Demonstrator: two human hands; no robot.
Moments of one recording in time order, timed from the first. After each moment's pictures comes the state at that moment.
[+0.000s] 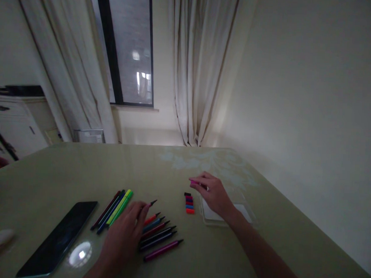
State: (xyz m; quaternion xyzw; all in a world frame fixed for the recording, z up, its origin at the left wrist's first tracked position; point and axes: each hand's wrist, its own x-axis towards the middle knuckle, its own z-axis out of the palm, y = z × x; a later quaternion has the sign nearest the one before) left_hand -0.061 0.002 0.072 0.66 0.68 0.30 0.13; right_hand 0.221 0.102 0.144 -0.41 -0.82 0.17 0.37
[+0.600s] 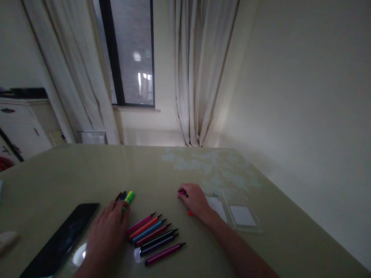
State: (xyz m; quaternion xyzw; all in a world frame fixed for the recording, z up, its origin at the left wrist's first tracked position) left_hand -0.106 0.010 0.060 0.61 0.77 0.18 -0.01; right_hand 0.171 0.134 0.079 -0.47 -0.84 0.16 0.21
